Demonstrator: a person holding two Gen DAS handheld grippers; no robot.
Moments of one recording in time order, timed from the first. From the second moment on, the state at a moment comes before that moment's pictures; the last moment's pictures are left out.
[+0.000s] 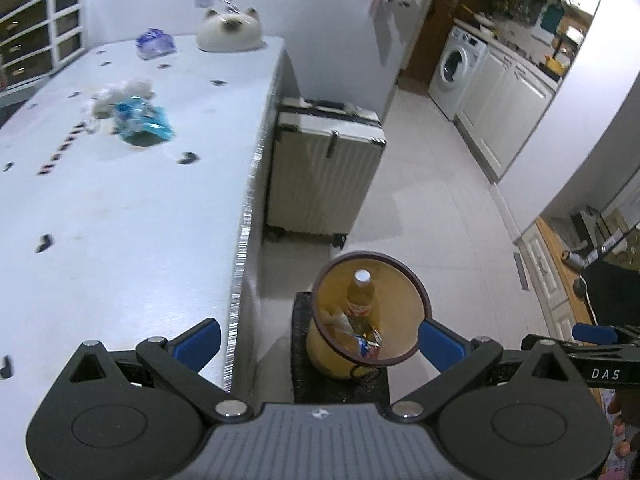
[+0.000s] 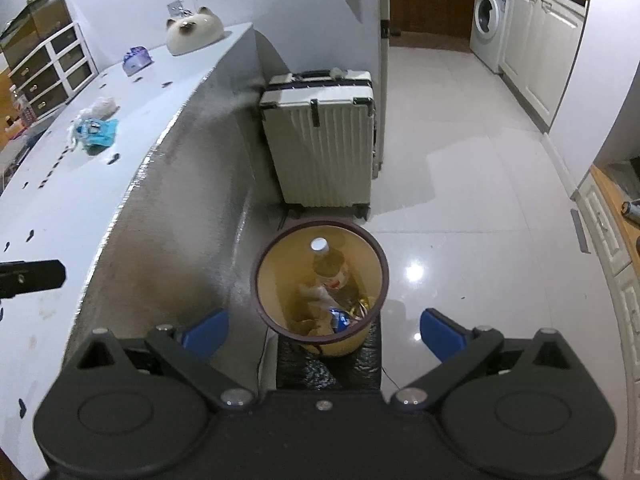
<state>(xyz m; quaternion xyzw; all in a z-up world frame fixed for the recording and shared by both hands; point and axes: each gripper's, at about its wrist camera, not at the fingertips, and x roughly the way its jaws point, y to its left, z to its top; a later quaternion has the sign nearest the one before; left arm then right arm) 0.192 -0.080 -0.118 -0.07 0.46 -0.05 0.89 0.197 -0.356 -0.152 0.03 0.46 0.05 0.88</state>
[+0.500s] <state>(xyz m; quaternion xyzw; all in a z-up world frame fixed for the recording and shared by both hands) 0.135 0.027 -0.096 -0.10 0.42 0.01 0.90 0.179 -0.253 -0.128 0.01 0.43 0.10 0.90</state>
